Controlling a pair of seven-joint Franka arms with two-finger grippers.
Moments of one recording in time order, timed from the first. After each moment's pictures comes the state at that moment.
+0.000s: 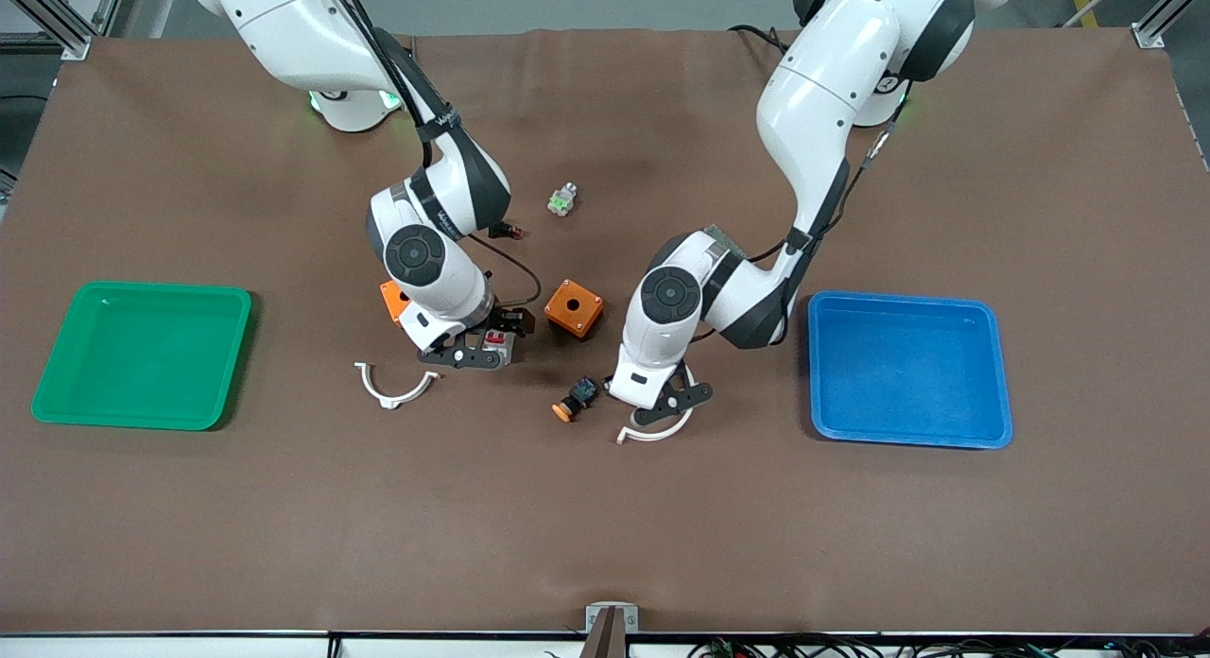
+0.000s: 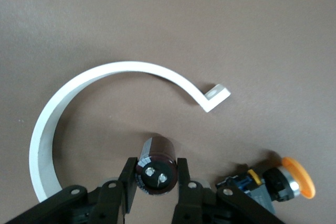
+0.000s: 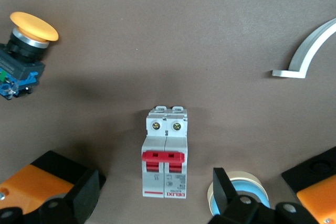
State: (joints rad) left arm -0.64 0.93 -0.03 -1.25 0.01 2.32 -1.06; right arm 0.51 0.51 0.03 -1.85 0.12 2.34 0.56
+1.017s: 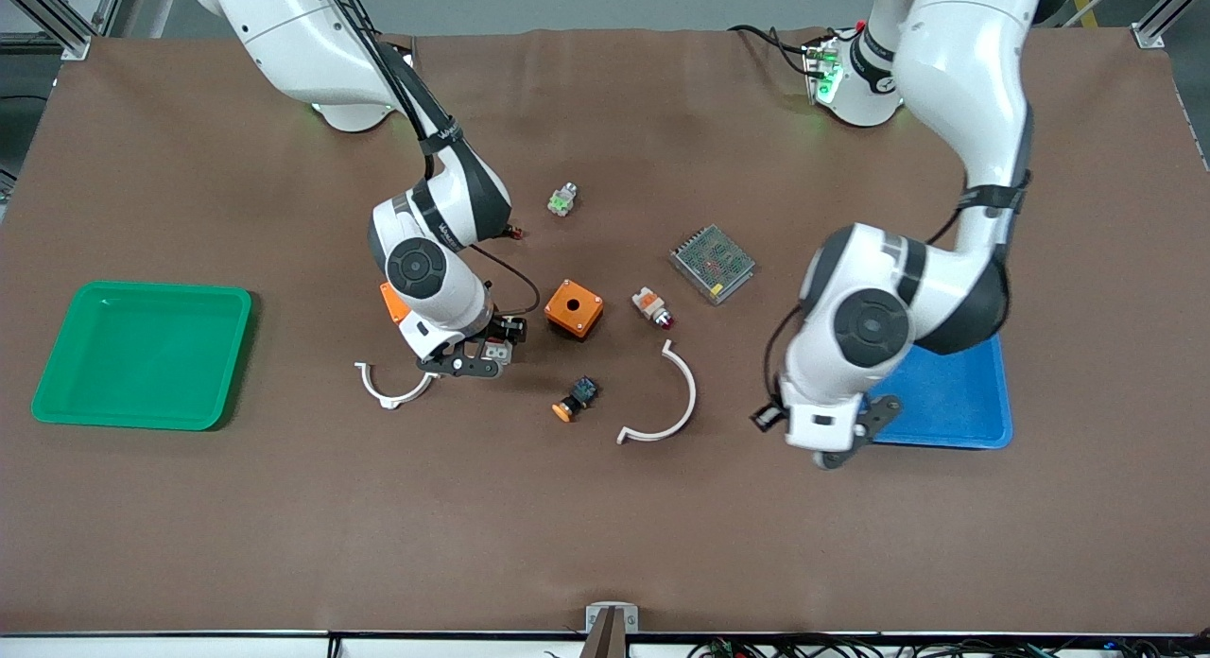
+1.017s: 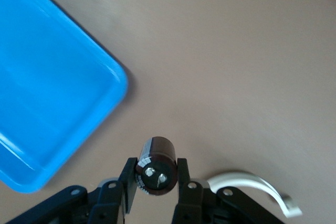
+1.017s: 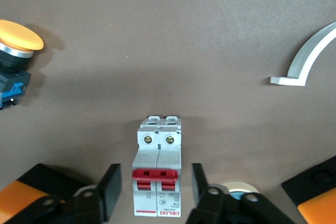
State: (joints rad) left arm -0.37 0.67 0.01 -1.32 0.01 1.96 -1.06; right arm 0.51 0.54 0.02 -1.83 0.12 2.34 0.56
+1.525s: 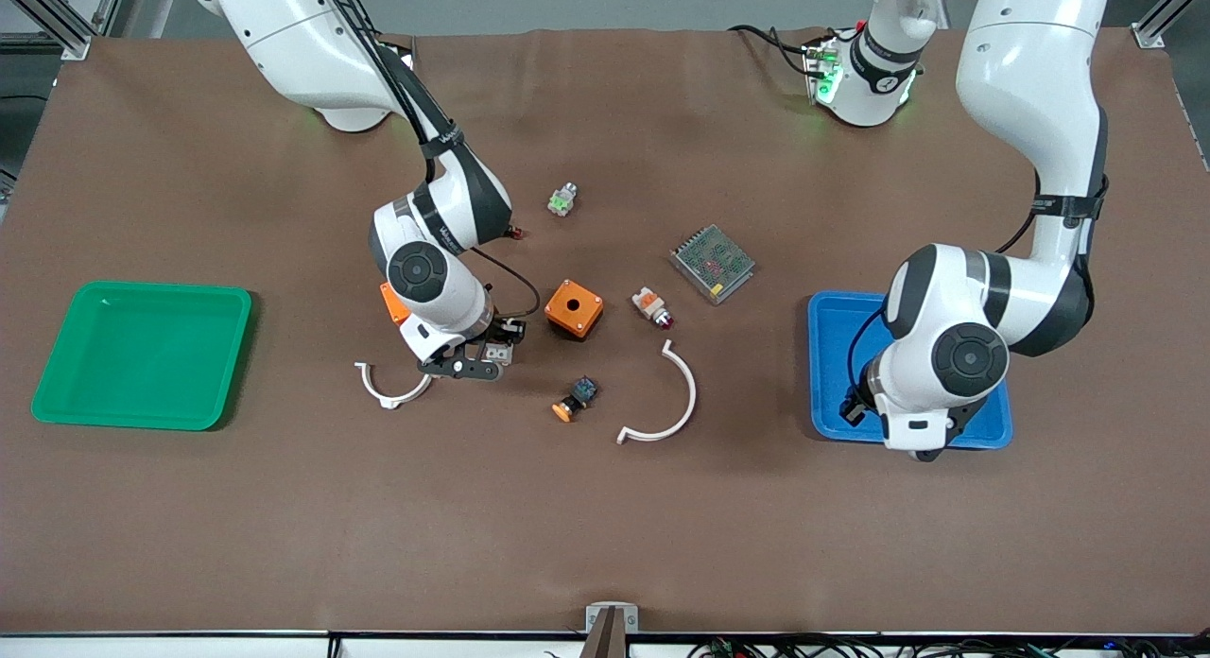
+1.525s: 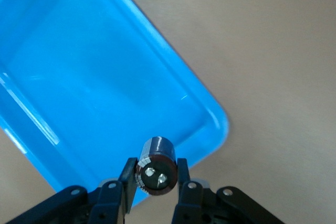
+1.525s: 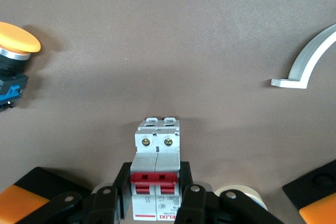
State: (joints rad) left arm -0.23 0.60 0.01 -1.54 0.06 1.97 -1.05; right arm 0.51 0.55 0.01 -1.82 0.12 2.34 0.56
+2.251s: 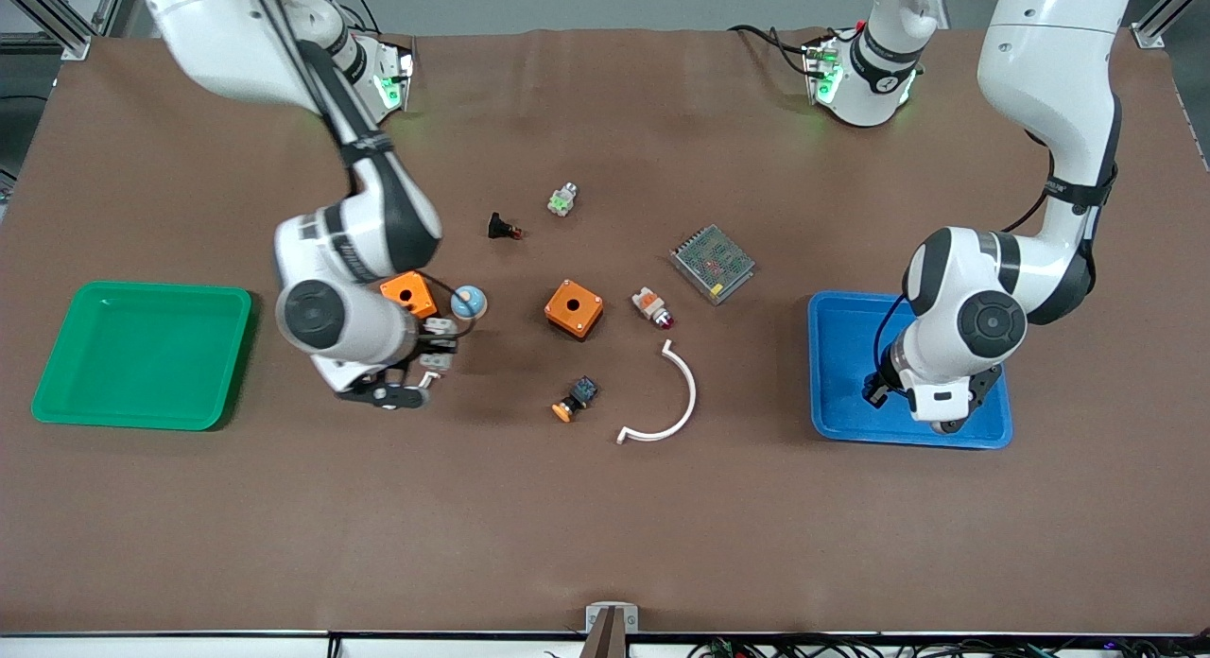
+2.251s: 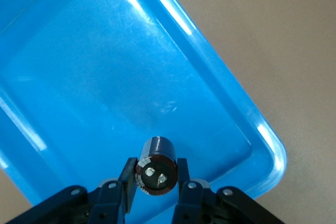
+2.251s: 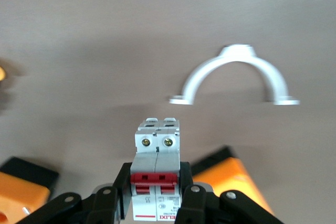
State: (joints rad) left arm -0.17 0.50 0.01 -1.85 0.06 2.29 -1.05; right arm 0.31 0.49 0.00 -1.64 0.10 1.92 0.38
